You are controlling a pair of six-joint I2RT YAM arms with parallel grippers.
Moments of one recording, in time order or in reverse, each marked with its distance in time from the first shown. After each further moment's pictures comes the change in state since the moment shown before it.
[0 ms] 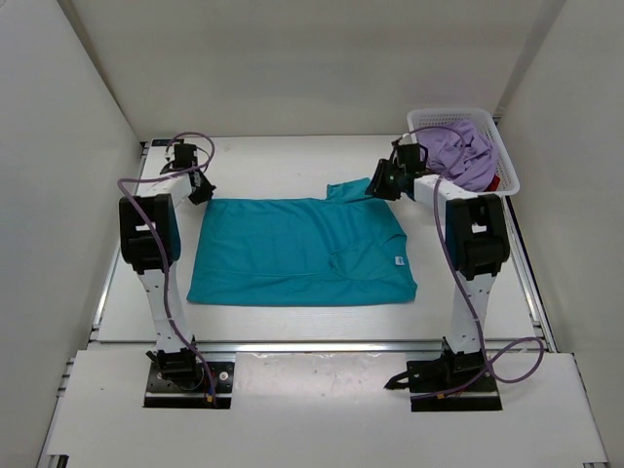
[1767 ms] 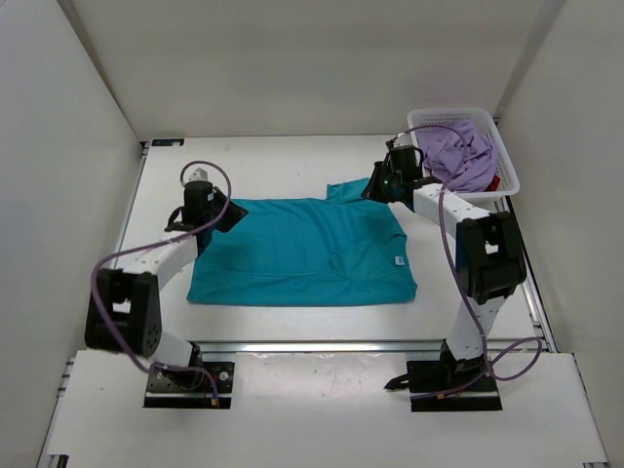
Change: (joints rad) left arm -0.221 -0.751 -0.787 0.399 0.223 -0.284; right arm 0.092 -0.206 -0.119 -0.024 0.082 0.038
